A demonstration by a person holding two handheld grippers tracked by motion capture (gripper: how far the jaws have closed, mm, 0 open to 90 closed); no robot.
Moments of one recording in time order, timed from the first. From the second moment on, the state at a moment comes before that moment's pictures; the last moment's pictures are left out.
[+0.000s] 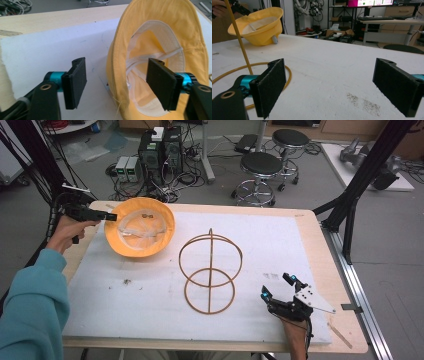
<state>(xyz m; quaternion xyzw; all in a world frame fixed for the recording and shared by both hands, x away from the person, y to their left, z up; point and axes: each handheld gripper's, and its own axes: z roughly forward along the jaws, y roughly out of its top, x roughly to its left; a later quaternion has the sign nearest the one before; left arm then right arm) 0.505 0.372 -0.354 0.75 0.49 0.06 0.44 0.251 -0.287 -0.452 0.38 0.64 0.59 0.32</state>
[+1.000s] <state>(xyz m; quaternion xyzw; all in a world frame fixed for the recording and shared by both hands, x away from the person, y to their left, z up) 0.497 0.358 -0.343 0.77 0.45 0.09 0.45 0.251 -0.288 -0.452 0.37 0.64 0.59 0.32</state>
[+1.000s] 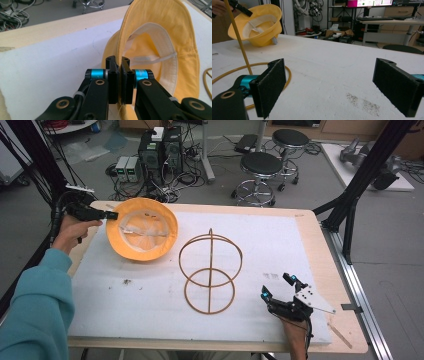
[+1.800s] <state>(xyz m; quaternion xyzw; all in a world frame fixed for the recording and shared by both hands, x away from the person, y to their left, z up) 0.492 0.360 -0.297 0.76 0.42 0.23 0.43 0.251 -0.288 -0.453 0.38 0.64 0.59 0.32</state>
